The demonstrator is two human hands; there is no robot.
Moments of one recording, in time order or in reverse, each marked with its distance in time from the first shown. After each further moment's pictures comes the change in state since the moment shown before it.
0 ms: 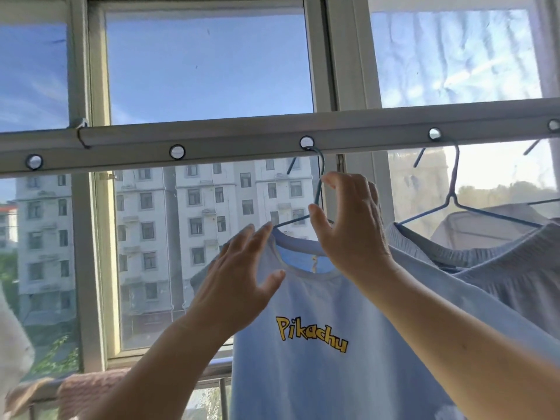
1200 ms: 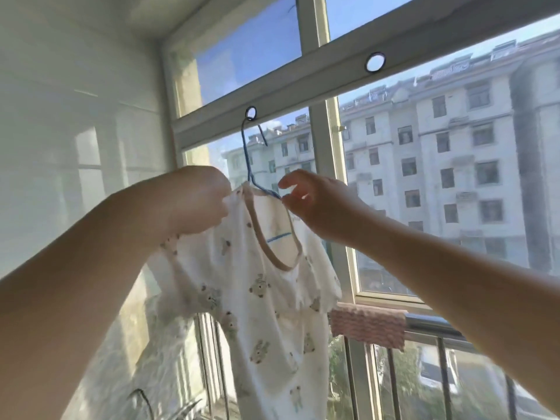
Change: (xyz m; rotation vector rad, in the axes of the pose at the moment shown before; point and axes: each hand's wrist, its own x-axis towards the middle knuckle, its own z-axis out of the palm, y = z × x) left_hand -0.142 -0.235 -0.317 0.910 -0.256 -0.618; right_hand -0.068 -0.364 0.223 0.672 -0.752 -0.196
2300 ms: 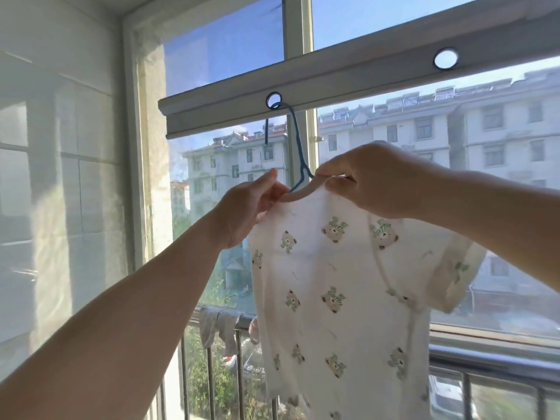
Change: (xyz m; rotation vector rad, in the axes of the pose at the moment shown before) left_hand 0.135 0.033 0.104 -1.566 -0.093 0.224; right_hand 0.032 0.029 -0.054 -0.512 -0.052 0.018
